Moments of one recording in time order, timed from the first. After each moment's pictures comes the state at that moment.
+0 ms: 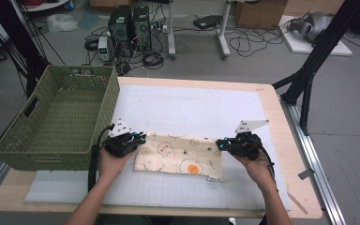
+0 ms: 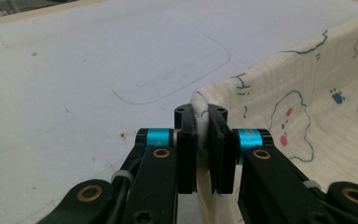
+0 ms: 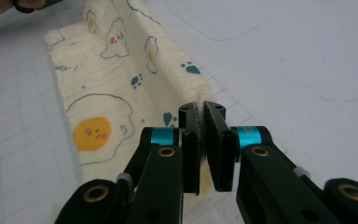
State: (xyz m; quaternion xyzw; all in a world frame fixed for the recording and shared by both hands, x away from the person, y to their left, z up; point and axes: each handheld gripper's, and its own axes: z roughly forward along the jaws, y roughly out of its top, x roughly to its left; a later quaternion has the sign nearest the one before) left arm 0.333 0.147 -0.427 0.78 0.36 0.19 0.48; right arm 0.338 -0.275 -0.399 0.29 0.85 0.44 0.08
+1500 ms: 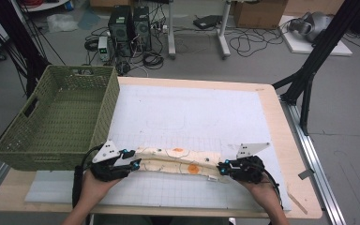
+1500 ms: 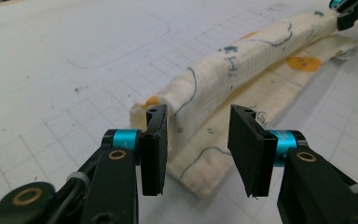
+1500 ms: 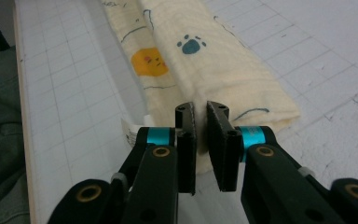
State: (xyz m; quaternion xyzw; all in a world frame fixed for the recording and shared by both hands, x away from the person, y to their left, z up) left arm 0.267 0.168 -0.420 0.80 0.31 0.16 0.49; right arm 0.285 -0.279 -0.427 0.26 0.87 0.42 0.05
